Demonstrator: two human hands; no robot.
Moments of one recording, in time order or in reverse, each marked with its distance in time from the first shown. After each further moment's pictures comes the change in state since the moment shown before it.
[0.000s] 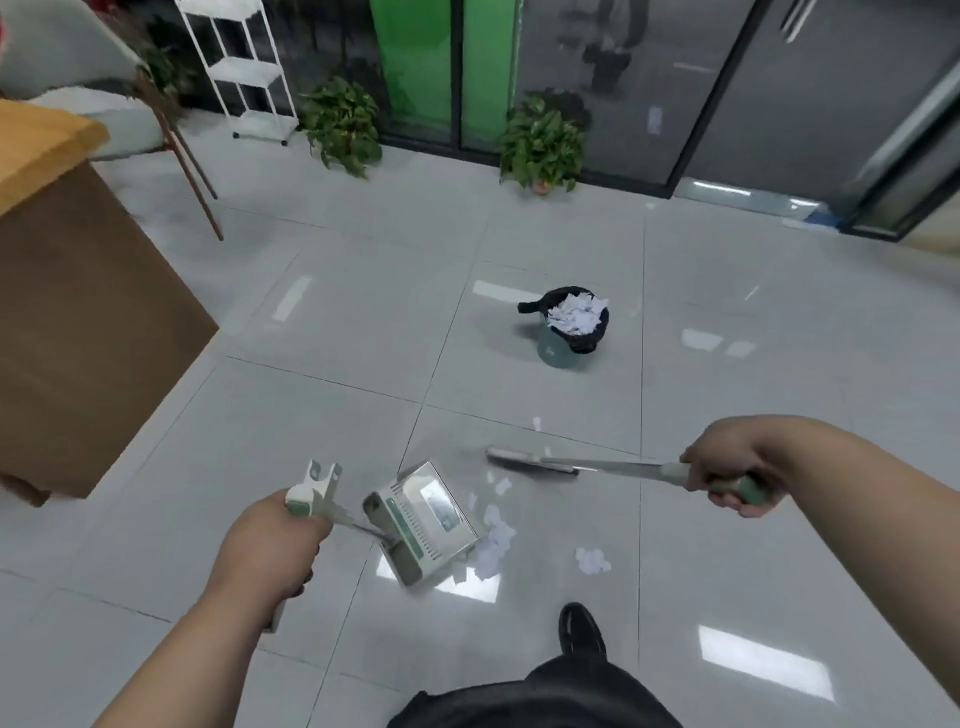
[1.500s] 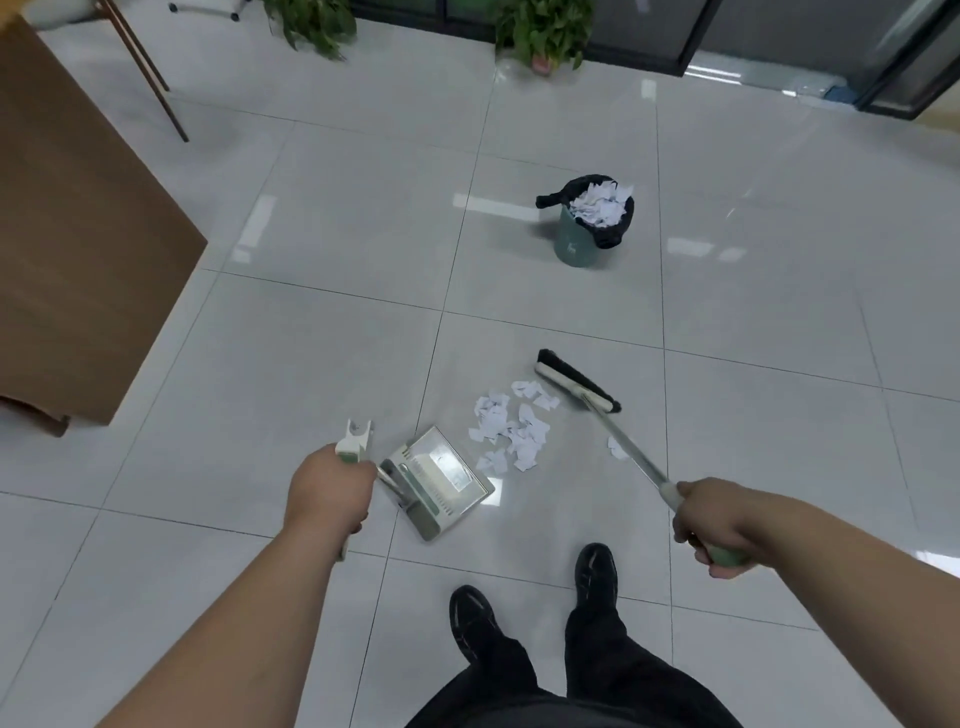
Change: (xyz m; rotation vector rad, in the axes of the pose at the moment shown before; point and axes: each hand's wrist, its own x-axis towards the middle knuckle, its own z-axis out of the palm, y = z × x) left_hand 0.073 -0.148 -0.029 0.064 -0.074 -0.054; right_hand -0.006 0.014 0.279 0.207 -0.043 0.047
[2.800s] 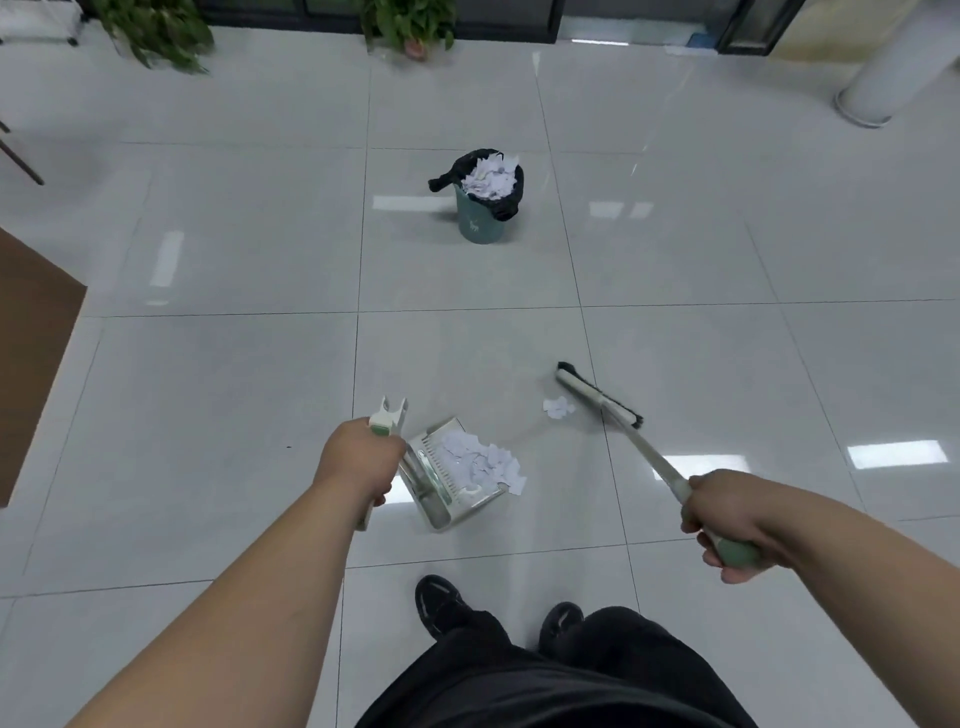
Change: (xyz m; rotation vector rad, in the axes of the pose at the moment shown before) left_hand -0.056 0.057 0.124 0.075 -0.299 0.144; right_hand -0.038 0.138 -0.028 0.229 0.071 0.138
